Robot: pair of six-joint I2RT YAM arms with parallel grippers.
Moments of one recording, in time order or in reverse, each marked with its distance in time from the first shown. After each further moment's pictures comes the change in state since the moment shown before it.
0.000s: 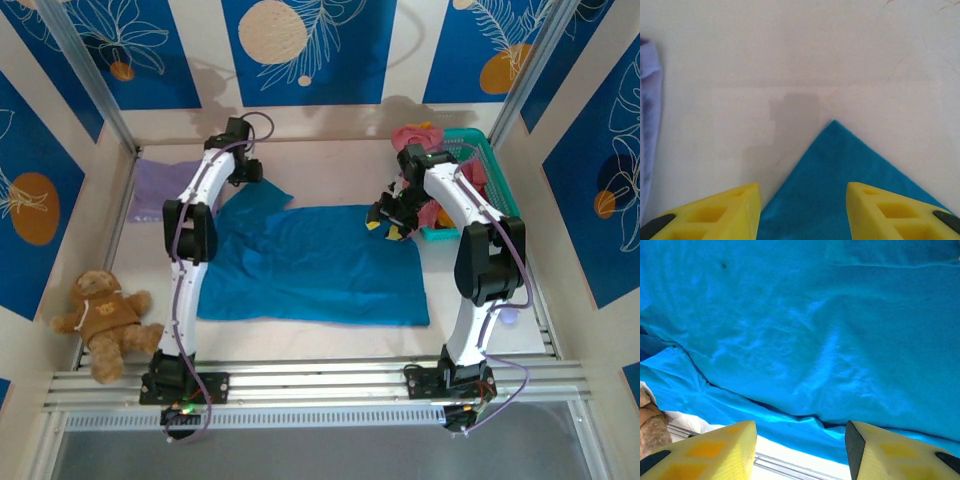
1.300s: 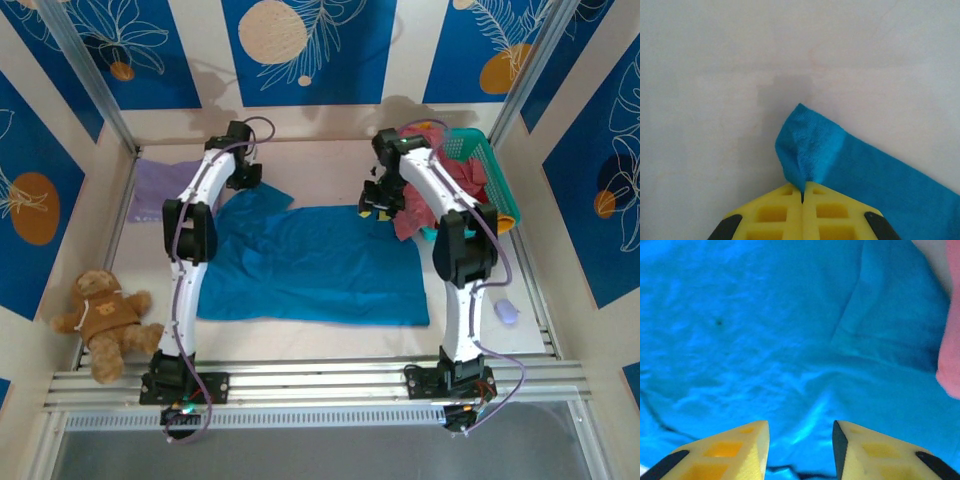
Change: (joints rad) left arm -0.003 -0.044 -0.046 -0.066 0.068 -0.010; right arm 0.113 0.267 0.356 -0.083 0.274 -0.094
